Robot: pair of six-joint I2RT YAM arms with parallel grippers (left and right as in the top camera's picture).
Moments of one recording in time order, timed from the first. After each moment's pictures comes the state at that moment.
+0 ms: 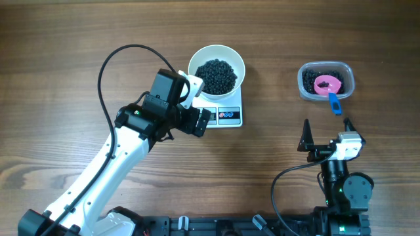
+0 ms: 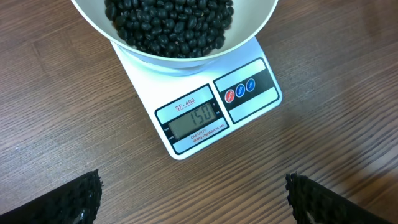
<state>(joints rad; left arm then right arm) -0.45 1.36 1.02 -0.68 0.14 -0.03 -0.04 0.02 0.01 0.00 -0.05 -0.03</state>
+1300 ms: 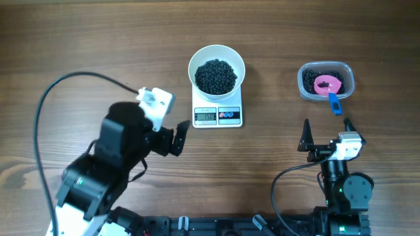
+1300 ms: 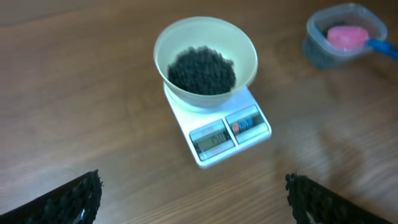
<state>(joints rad) -0.42 0.85 0.96 -0.77 0.04 -0.03 -0.04 0.02 0.01 0.00 -0.05 -0.03</state>
